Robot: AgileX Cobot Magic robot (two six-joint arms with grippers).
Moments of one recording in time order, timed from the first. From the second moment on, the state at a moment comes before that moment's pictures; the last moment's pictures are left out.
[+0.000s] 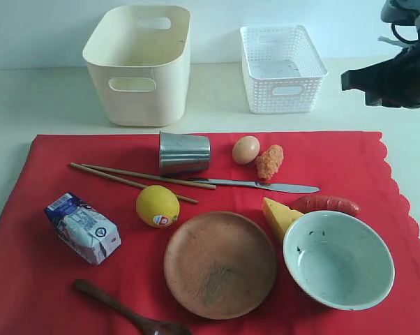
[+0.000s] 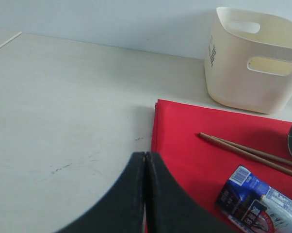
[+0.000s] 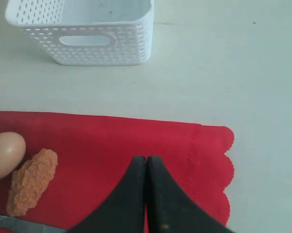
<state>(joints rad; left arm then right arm) -0.01 0.01 0.00 0.12 0.37 -0.24 0.09 1.58 -0.92 0.24 0.33 -0.14</state>
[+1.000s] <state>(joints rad) -0.01 0.01 0.00 0.12 0.37 -0.24 0.40 1.86 -1.29 0.25 0.60 -0.28</state>
